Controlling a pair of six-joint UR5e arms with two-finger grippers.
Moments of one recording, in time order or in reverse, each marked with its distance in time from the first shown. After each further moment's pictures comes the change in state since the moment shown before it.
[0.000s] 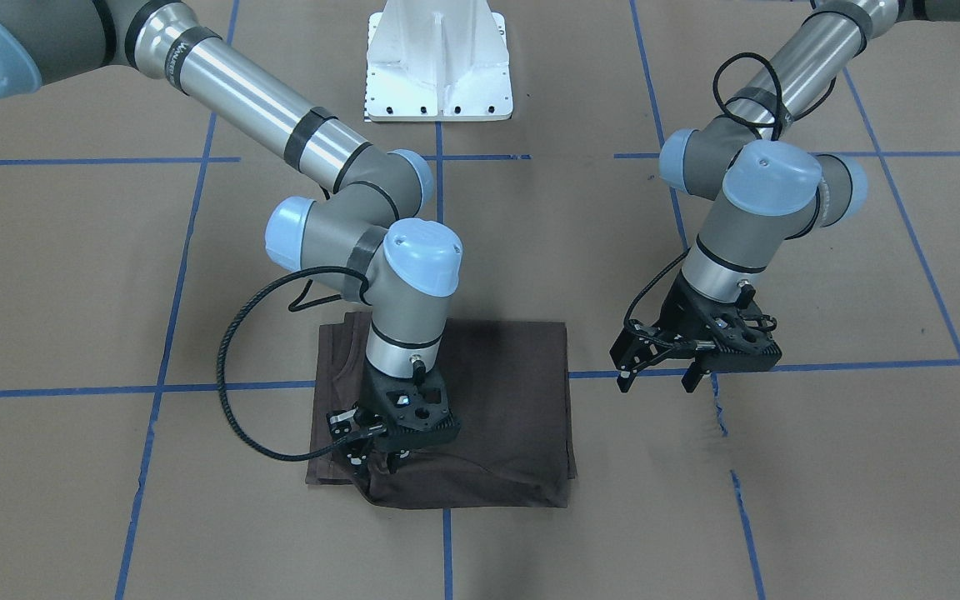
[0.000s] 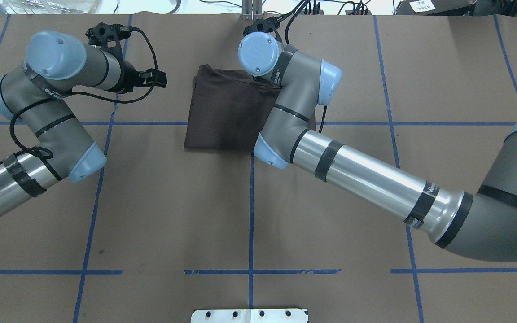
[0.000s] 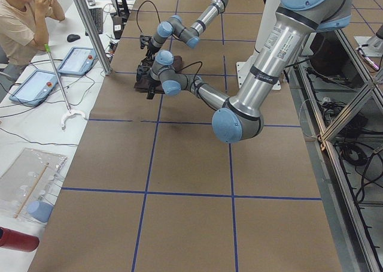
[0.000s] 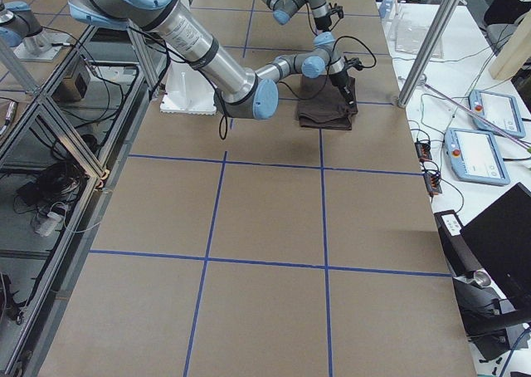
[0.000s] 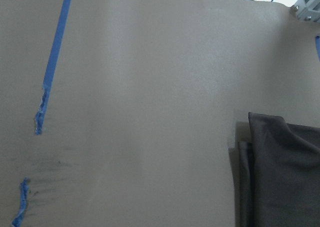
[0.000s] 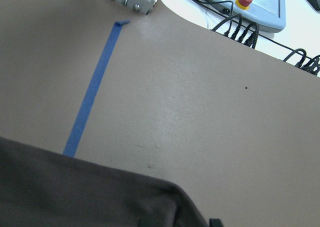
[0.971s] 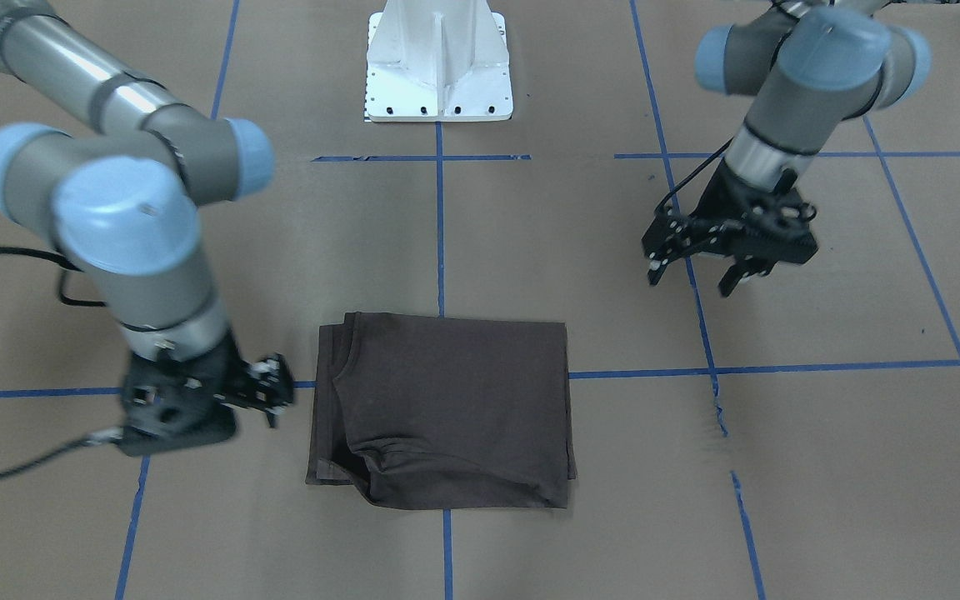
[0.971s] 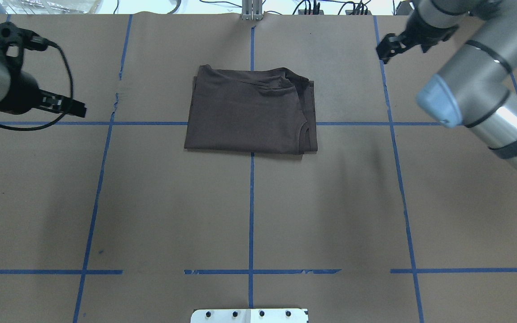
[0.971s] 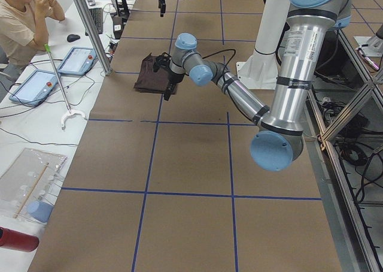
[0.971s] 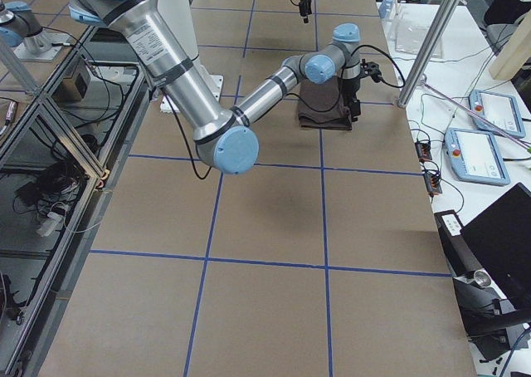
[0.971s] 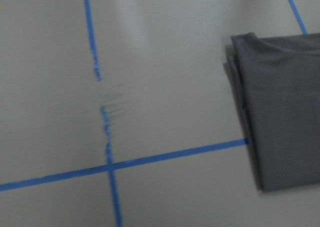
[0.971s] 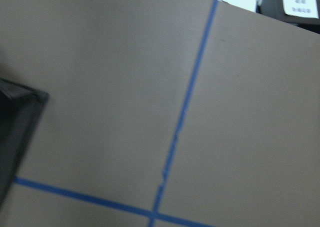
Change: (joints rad) left arm -0.151 0.417 -0.645 0.471 -0.137 0.515; right arm 0.389 -0.604 0.840 -0.398 0.542 -0.405
